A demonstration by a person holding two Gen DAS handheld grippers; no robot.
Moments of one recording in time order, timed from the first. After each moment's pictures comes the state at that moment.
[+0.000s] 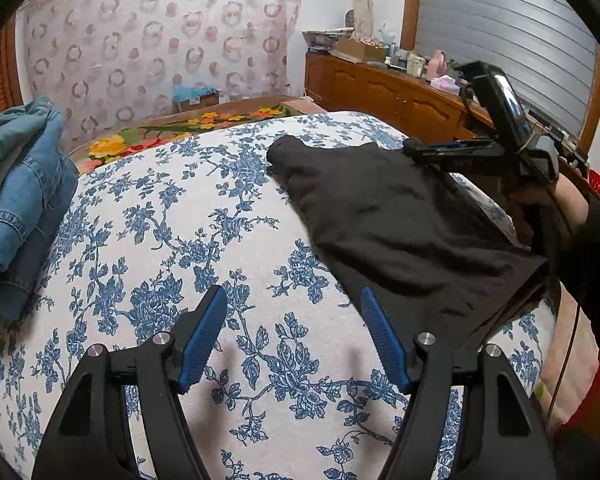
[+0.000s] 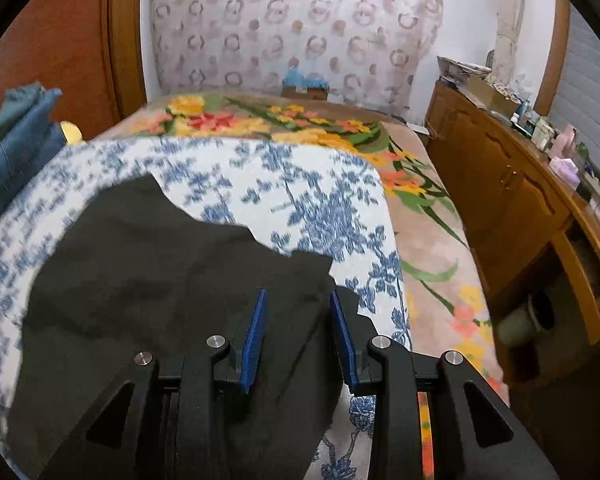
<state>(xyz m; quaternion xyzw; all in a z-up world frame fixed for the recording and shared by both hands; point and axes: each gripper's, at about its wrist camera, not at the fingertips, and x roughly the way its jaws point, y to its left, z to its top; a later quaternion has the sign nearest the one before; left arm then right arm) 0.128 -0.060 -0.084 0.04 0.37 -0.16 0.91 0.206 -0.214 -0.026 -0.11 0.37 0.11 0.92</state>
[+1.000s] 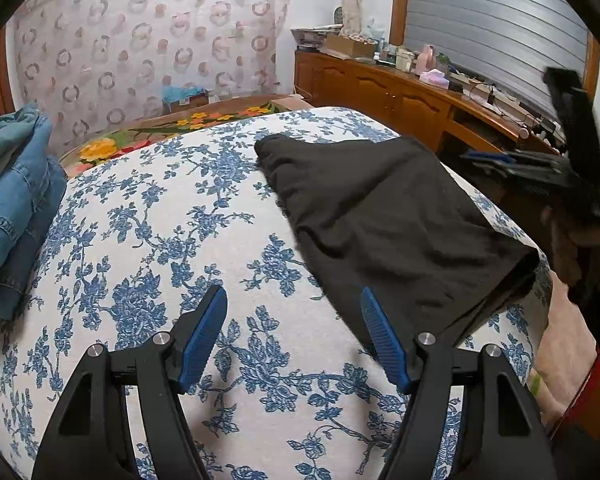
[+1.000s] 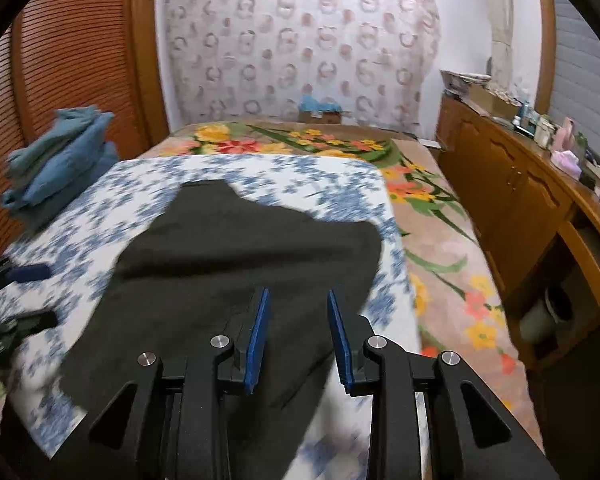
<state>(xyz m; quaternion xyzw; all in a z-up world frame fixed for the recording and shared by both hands) 0.119 -0.077 -0.084 0.05 0.37 -0.18 0.91 0.108 -0.249 -0.005 -0.06 0.32 0.15 0.93</state>
